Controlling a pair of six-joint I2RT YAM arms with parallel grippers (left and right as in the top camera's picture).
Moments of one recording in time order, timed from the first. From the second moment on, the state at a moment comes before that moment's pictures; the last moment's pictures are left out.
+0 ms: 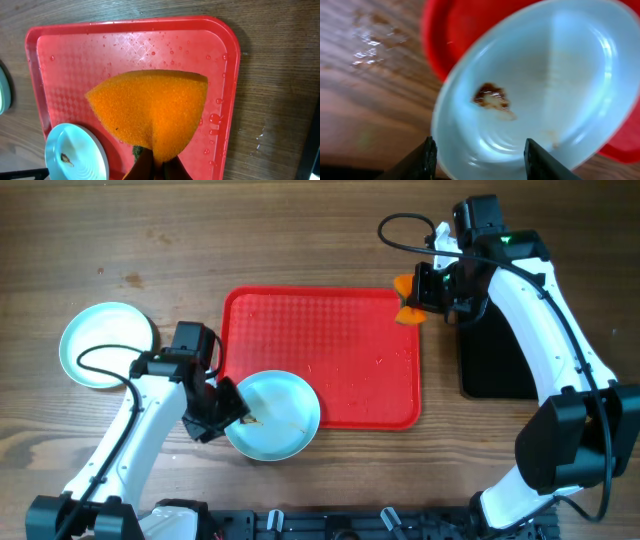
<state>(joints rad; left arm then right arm) -0.11 1.37 0.81 -1.06 0.23 -0.67 0.13 1.81 1.56 -1.06 -0.36 0.23</state>
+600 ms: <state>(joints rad) -0.08 1.28 0.58 -0.84 0.31 -0.69 0.13 1.81 1.56 -1.07 -0.39 0.21</state>
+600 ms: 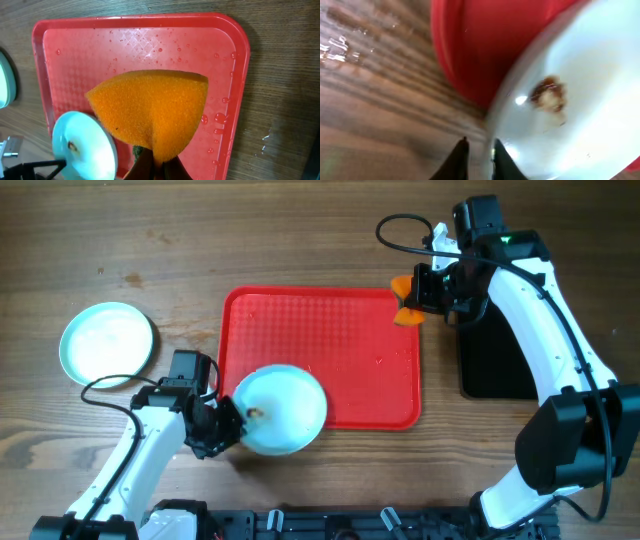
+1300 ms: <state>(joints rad) -0.08 1.50 0.59 -0.32 0.42 -0.66 0.30 1.81 1.56 -1.09 -0.47 0.16</state>
